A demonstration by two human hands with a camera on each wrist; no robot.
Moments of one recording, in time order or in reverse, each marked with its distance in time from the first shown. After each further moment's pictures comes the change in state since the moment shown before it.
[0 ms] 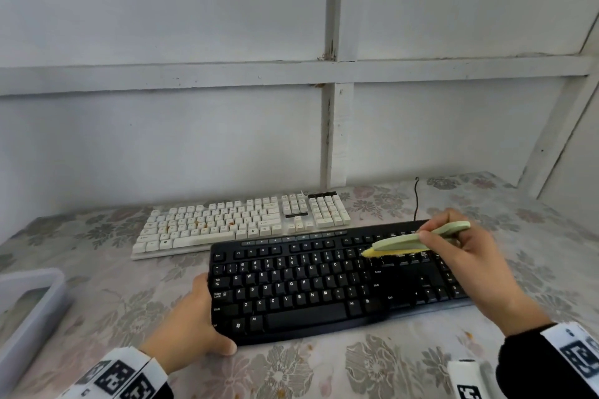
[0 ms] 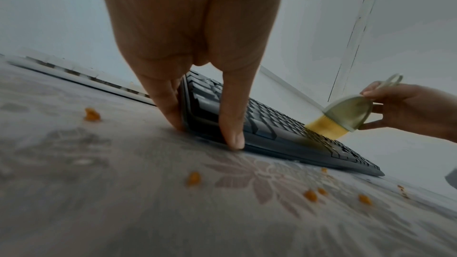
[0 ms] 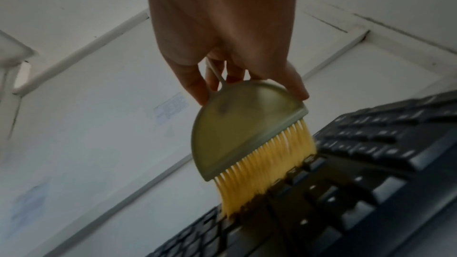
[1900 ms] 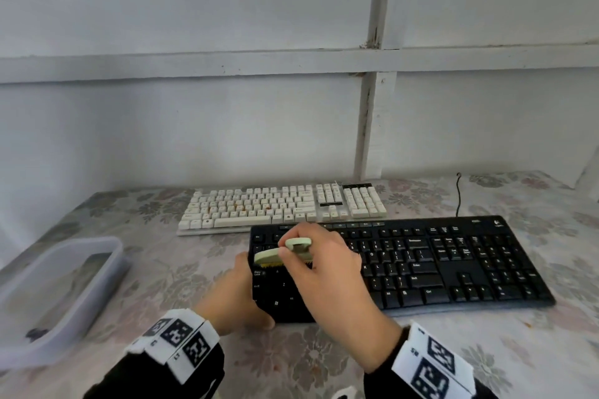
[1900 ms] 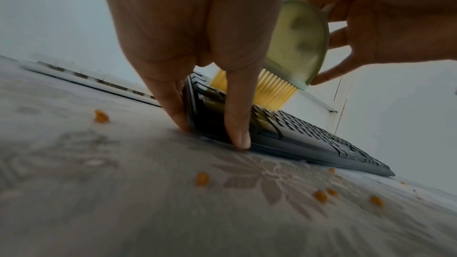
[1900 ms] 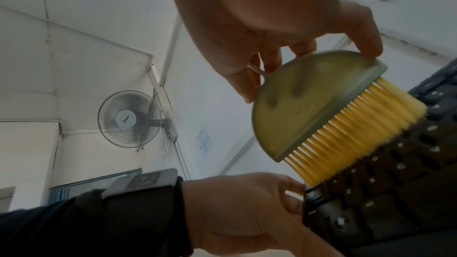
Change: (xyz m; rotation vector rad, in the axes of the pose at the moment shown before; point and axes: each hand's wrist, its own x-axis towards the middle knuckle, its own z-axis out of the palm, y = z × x) left_hand 0.008 -0.011 0.000 0.127 0.051 0.058; right_hand -0.064 -0.093 0.167 -0.276 -0.352 -0.121
